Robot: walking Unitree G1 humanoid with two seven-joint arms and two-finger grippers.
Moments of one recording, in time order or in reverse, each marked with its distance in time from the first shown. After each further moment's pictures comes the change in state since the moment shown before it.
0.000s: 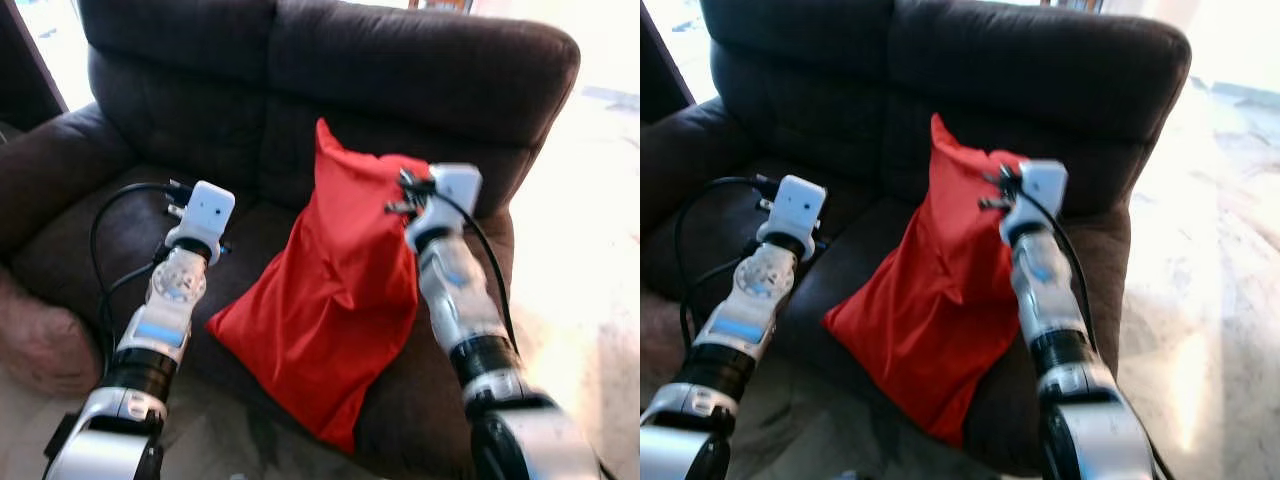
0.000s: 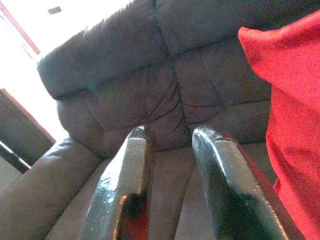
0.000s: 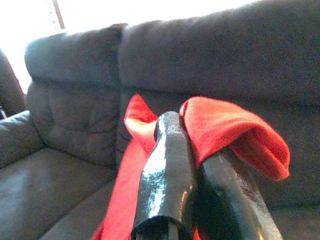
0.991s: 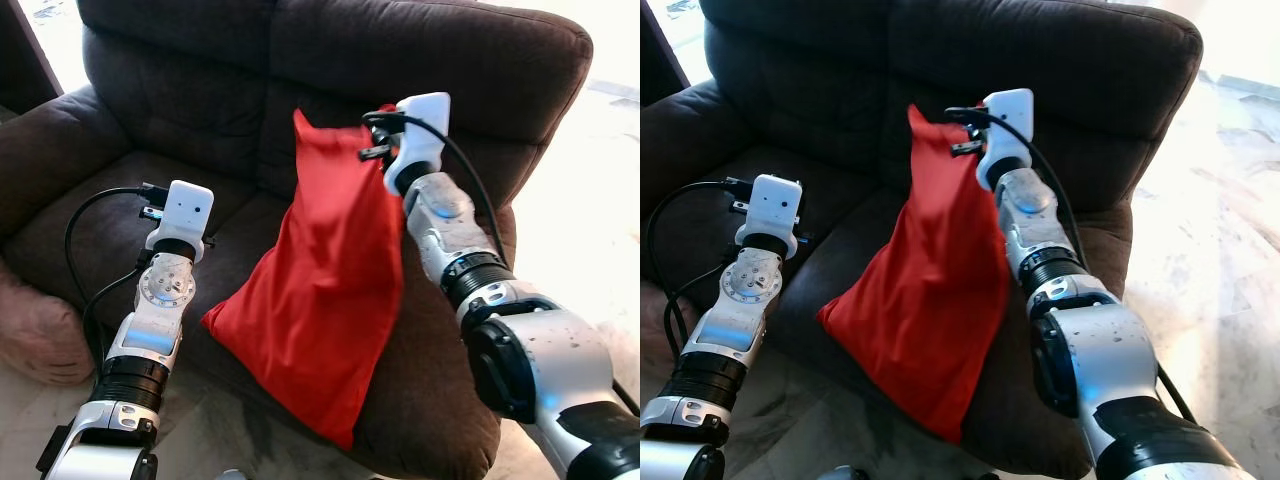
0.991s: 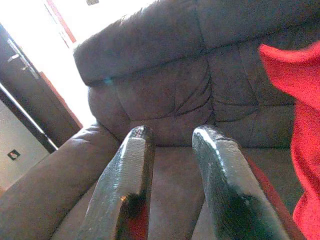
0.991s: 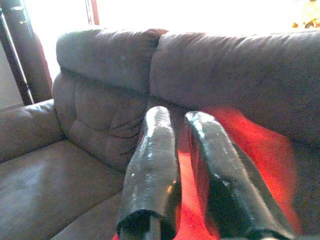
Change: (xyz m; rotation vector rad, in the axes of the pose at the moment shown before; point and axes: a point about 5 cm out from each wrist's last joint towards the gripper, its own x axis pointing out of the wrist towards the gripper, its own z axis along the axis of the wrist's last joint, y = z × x) left arm -0.007 0.018 0.001 -0.008 -0.014 0.151; right arm 0.042 0.020 0.054 -0.087 -0.044 0.149
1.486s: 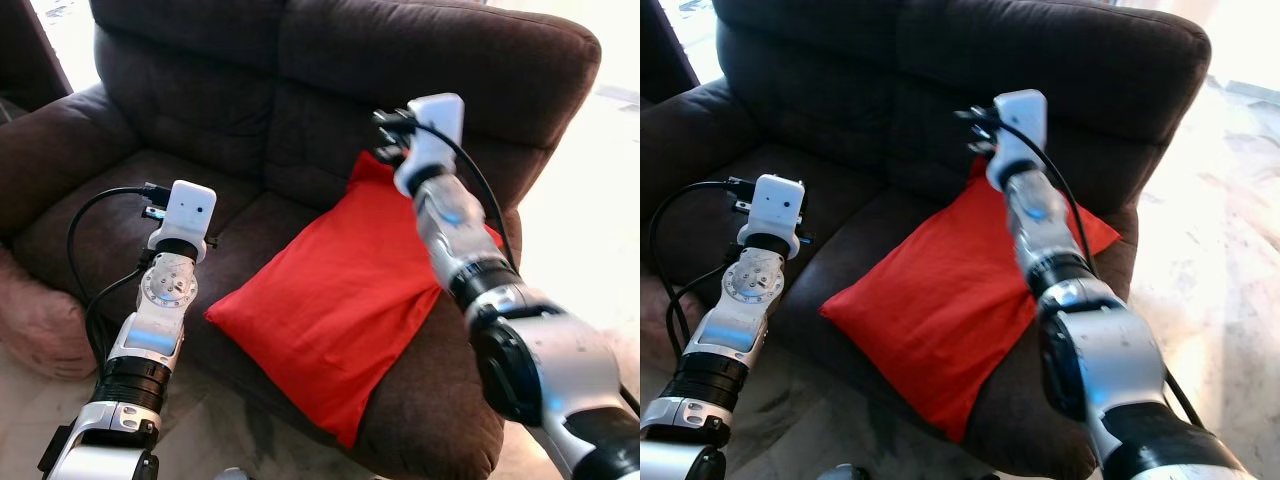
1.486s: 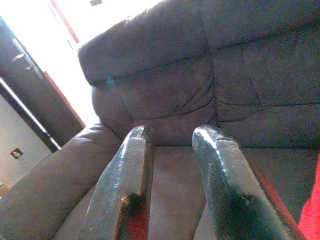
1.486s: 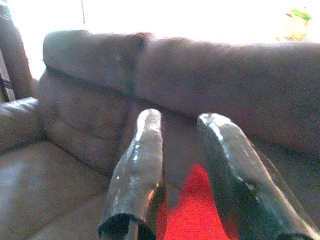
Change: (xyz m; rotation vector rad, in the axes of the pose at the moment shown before) left arm -0.001 -0.004 0.003 -0.005 -0.011 -0.025; right arm -0.013 -0.022 -0.017 -0.063 0.012 -0.113
